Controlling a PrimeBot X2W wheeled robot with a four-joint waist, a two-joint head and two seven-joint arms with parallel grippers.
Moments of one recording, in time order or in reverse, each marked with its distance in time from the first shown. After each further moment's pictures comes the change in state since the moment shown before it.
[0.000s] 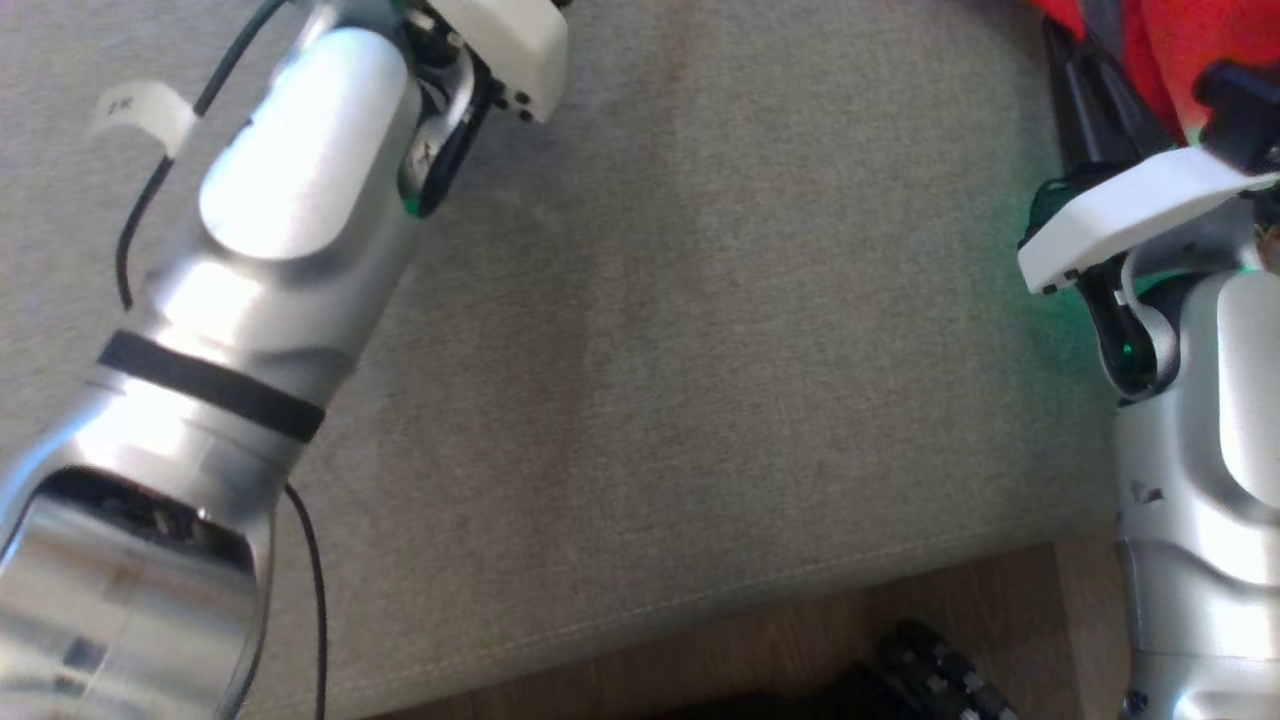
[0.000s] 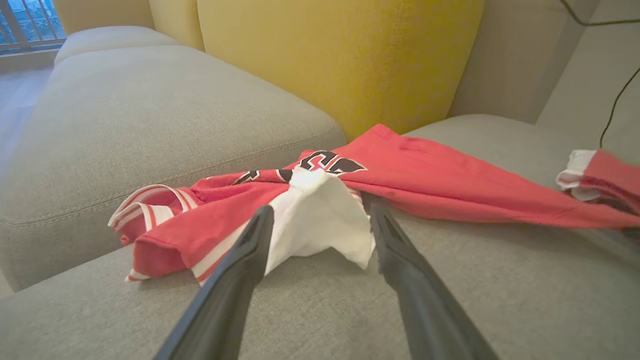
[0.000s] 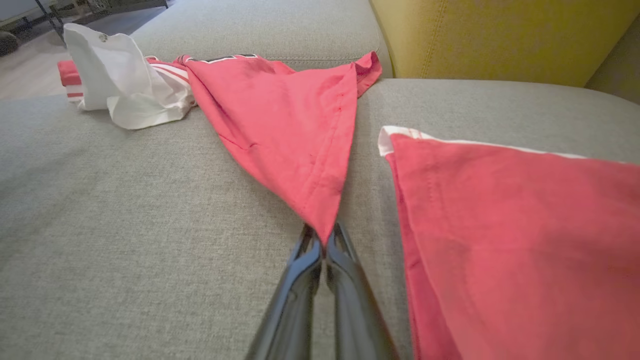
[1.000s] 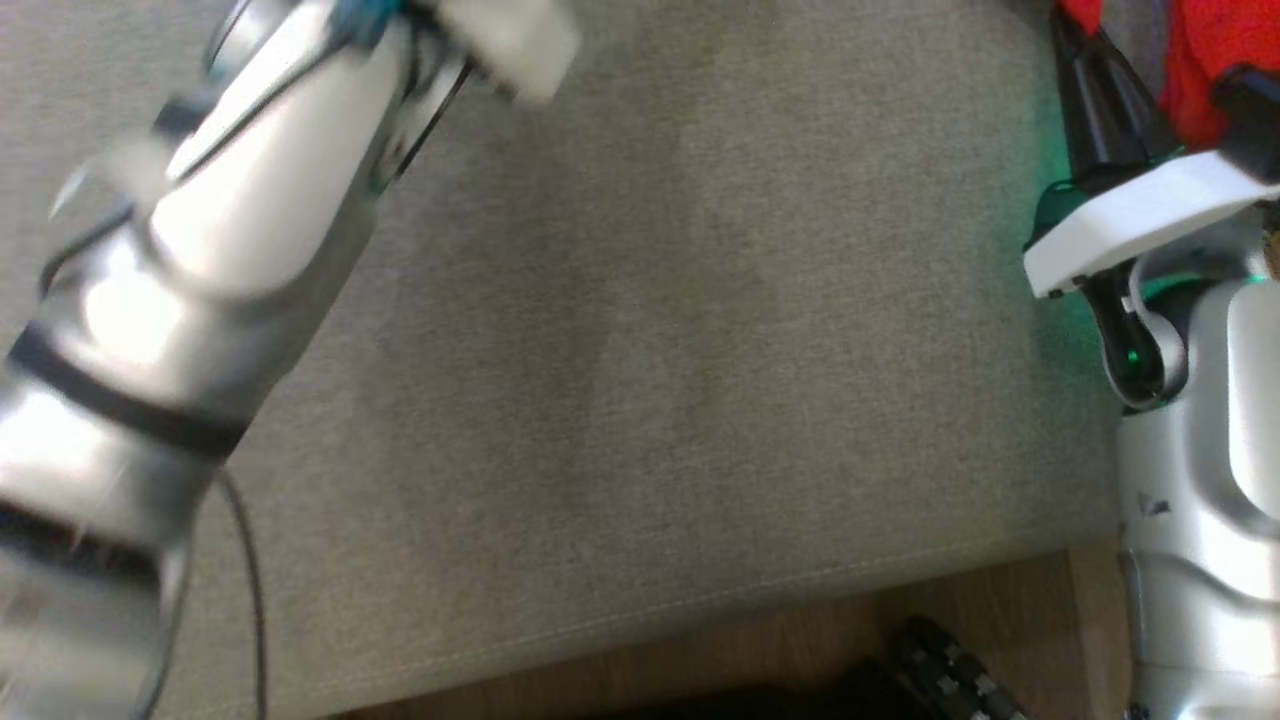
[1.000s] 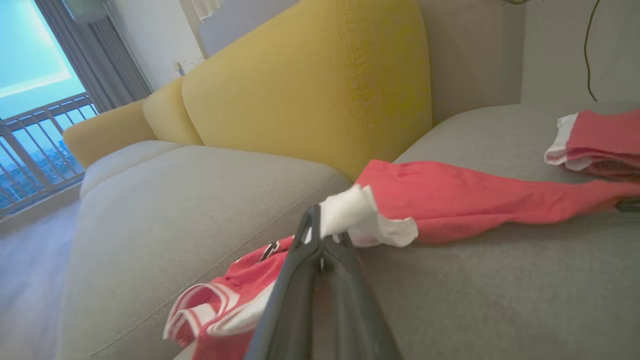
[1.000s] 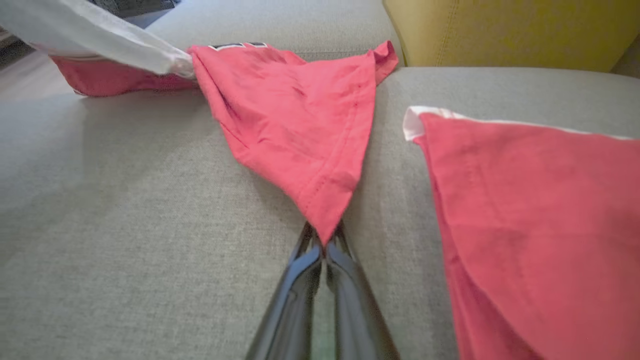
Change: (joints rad) left arm -0.030 0.108 -0.053 -0.240 0.248 0.015 -0.027; right arm 0.021 0.002 0.003 -0.048 0.031 0.000 -0.002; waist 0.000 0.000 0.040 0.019
